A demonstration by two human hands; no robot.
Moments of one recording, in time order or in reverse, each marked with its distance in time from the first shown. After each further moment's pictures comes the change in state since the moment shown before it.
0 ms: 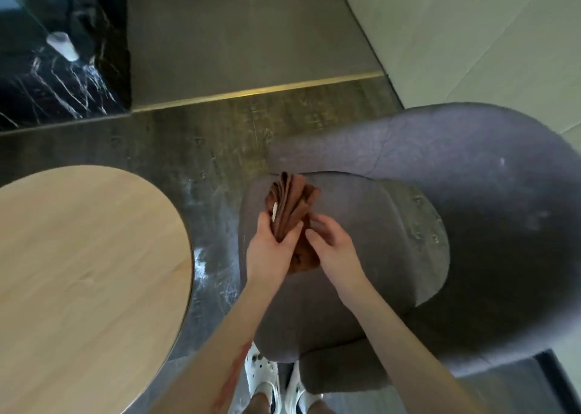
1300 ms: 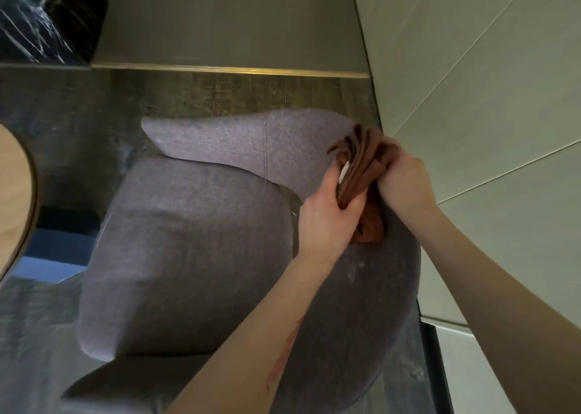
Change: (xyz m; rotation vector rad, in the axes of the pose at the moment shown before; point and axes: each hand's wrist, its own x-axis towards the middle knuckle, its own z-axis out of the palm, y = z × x) left_hand 0.003 0.188 0.351 -0.086 0.100 0.168; right_hand 0.174 -0.018 -0.378 -0.846 0.153 -0.313
